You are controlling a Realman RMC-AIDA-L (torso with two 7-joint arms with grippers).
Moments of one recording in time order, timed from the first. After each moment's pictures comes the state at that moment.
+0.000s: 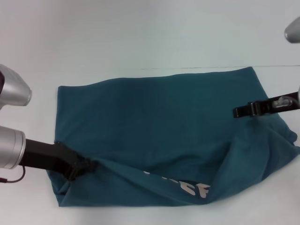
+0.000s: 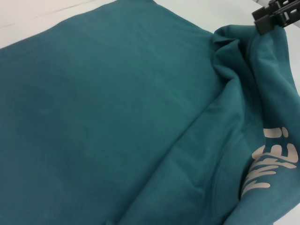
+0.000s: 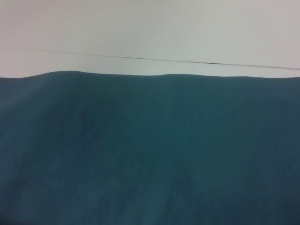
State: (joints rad) left arm -0.53 -2.15 0.83 1.14 2.42 1.63 -1.95; right arm 0.44 2.10 -1.34 -1.57 -2.65 -1.33 3.01
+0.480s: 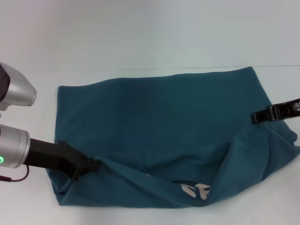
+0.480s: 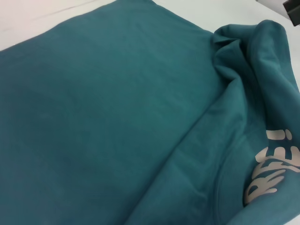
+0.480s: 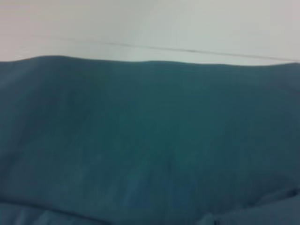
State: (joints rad) left arm -0.54 -2.15 0.84 1.11 2.42 1.60 -1.94; right arm 0.43 2.10 -1.27 -1.70 -2.70 -1.52 3.01
